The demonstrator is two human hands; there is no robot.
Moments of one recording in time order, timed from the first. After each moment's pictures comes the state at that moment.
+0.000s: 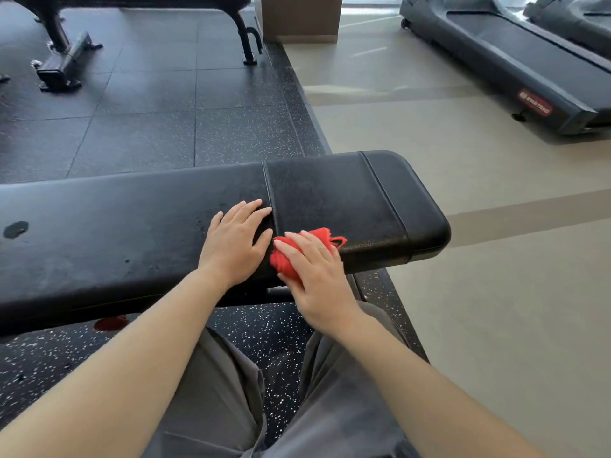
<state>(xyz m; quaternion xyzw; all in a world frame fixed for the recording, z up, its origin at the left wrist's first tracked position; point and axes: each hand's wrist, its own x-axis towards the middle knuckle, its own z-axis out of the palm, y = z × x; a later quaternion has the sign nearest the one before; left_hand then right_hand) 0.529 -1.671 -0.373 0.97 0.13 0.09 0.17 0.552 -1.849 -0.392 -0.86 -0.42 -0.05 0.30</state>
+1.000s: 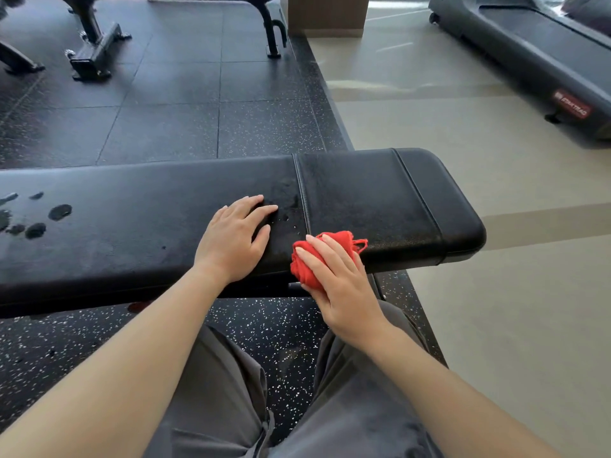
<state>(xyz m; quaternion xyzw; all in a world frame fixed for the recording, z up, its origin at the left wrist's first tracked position) 0.500 -1.629 -0.377 0.97 0.12 0.11 0.15 0.540 -1.845 -0.404 -0.83 -0.47 -0.08 0.28</state>
